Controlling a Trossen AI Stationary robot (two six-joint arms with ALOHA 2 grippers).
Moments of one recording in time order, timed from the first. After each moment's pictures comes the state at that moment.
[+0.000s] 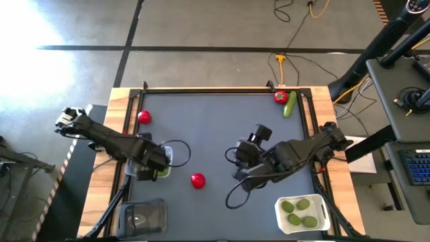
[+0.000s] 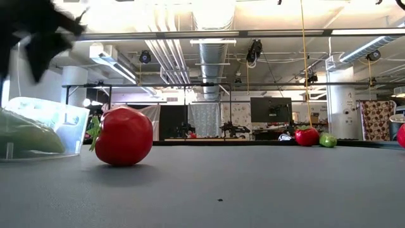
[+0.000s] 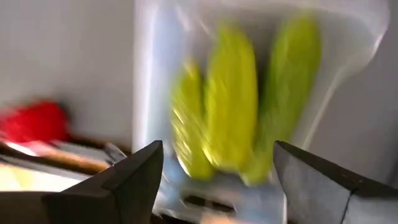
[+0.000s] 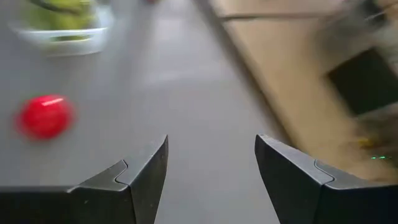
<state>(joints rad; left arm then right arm) -0.38 1.28 1.03 -1.46 -0.14 -0.51 0.44 1.90 2.17 -1.54 0.85 0.67</state>
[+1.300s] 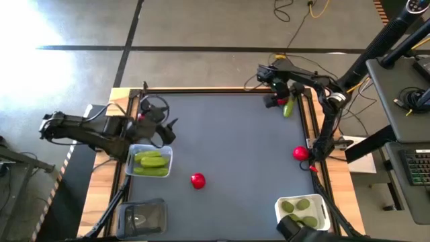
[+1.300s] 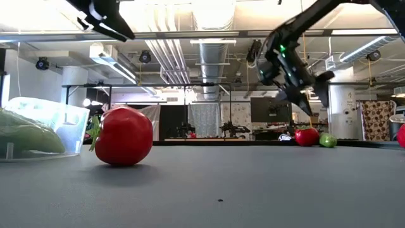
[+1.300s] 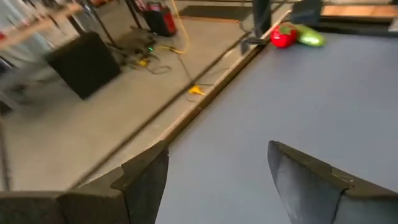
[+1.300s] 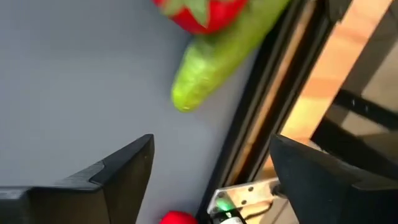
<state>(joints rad) -0.11 0.92 0.89 -0.61 -0.83 -0.24 -0.86 1.87 1.50 -1.53 0.24 0.53</state>
